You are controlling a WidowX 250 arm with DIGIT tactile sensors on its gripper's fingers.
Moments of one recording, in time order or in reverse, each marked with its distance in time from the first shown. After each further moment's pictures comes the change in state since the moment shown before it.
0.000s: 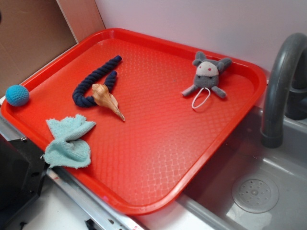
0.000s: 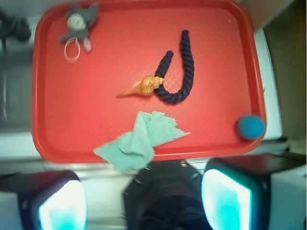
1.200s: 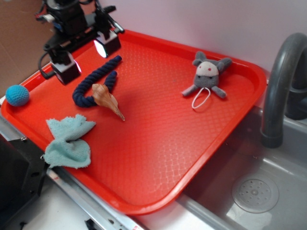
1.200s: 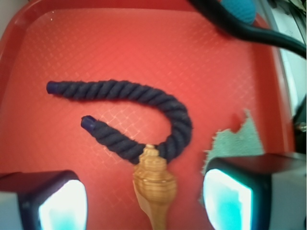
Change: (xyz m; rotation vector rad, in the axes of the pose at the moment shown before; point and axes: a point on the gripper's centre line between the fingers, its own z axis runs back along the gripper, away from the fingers) arm 0.081 -0.003 -0.159 0.255 -0.192 1.219
